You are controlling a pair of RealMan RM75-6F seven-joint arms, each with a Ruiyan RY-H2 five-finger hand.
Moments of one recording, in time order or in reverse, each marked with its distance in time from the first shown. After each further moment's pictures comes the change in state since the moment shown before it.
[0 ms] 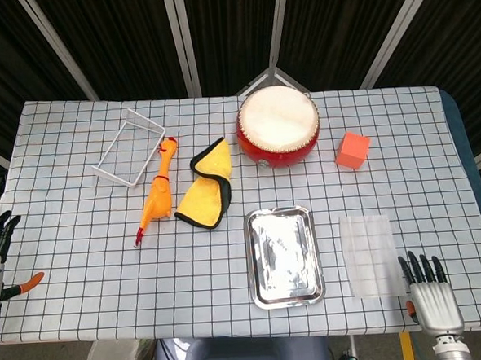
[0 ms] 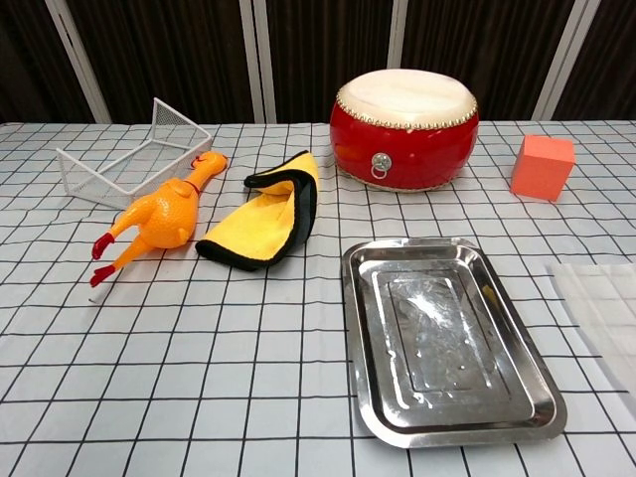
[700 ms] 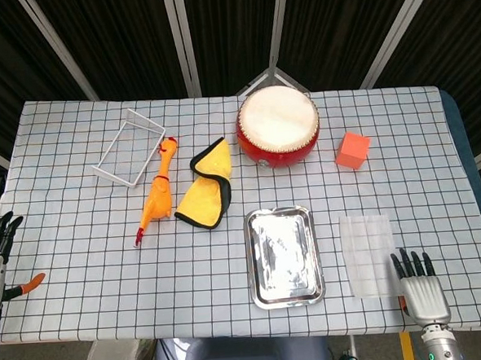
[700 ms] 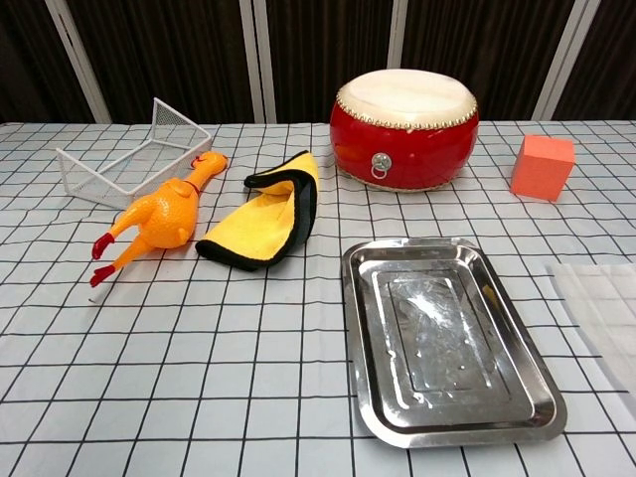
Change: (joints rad) left arm 0.000 -0.004 0.003 0.003 0.004 0.001 0.008; right arm 0.047 -0.109 0.043 0.159 0.052 -0.082 0.002
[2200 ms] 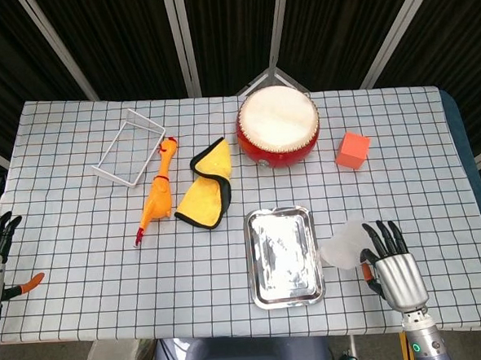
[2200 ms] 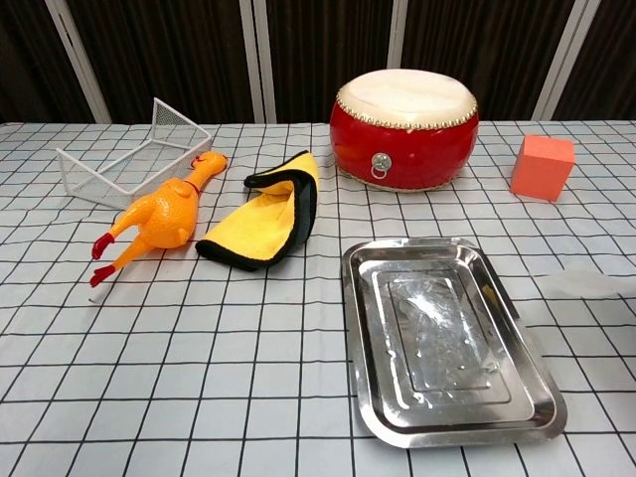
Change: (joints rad) left arm -0.002 -0.001 -0.004 0.000 -0.013 -0.008 0.001; right arm 0.083 0.011 0.040 -0.135 -0.344 0.234 0.270
